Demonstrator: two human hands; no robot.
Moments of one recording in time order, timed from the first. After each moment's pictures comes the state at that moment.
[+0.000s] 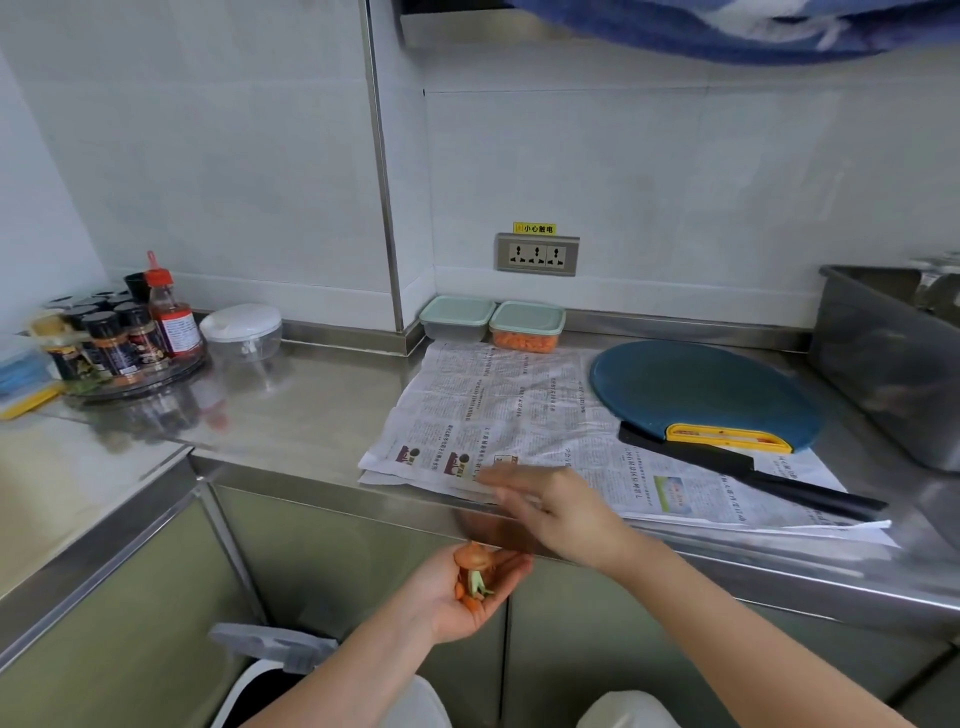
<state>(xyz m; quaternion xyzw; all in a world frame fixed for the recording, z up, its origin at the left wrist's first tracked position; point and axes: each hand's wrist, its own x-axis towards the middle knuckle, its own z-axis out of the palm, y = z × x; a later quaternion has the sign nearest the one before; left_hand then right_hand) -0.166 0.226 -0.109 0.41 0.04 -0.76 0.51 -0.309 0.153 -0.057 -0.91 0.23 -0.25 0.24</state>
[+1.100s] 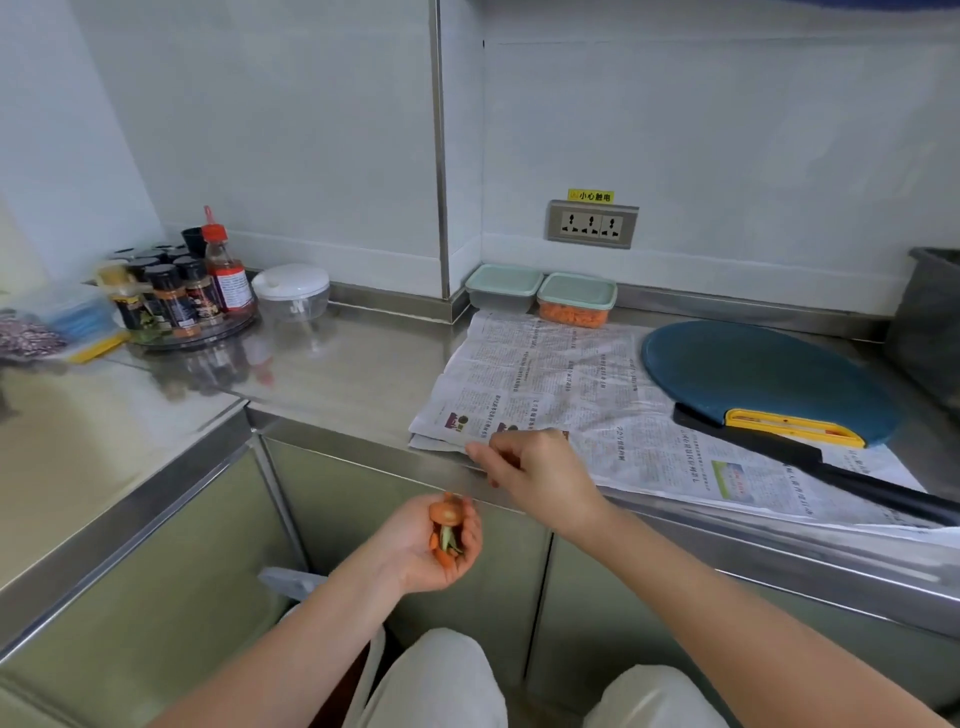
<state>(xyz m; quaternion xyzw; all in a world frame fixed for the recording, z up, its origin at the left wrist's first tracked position) -0.100 0.250 -0.097 0.38 0.08 -0.76 0.53 -0.238 0.179 -0.050 -0.88 0.26 -0.33 0.23</state>
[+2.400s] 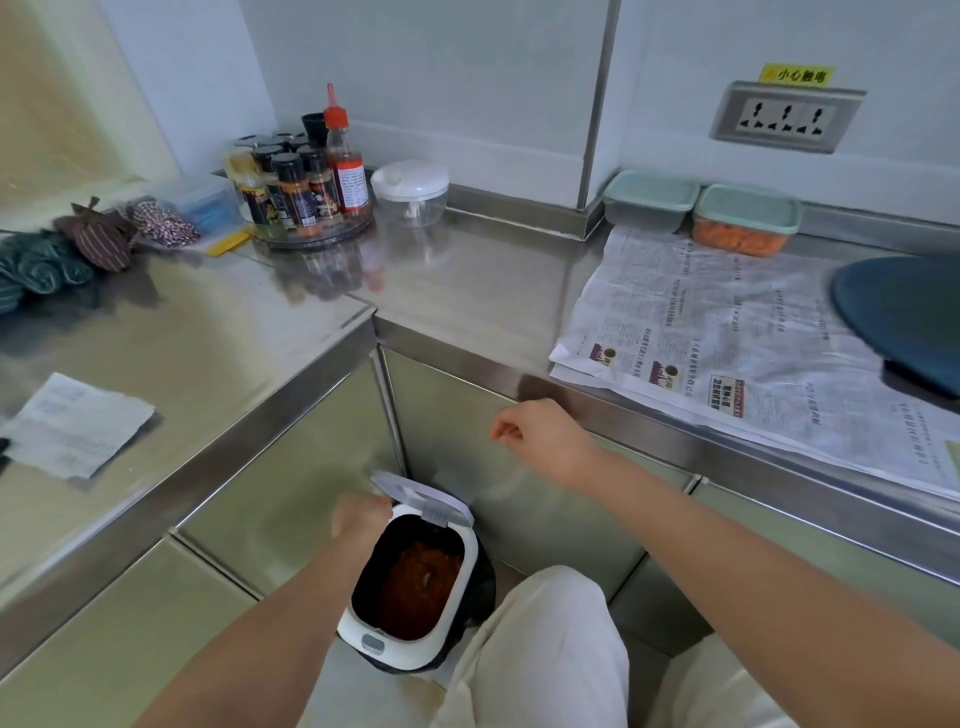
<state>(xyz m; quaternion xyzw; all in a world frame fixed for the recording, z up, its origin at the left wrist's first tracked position) 0.077 0.336 -0.255 0.89 -0.09 -0.31 0.31 -0.101 0.191 -0.121 -0.92 0.28 -0.04 0.26</state>
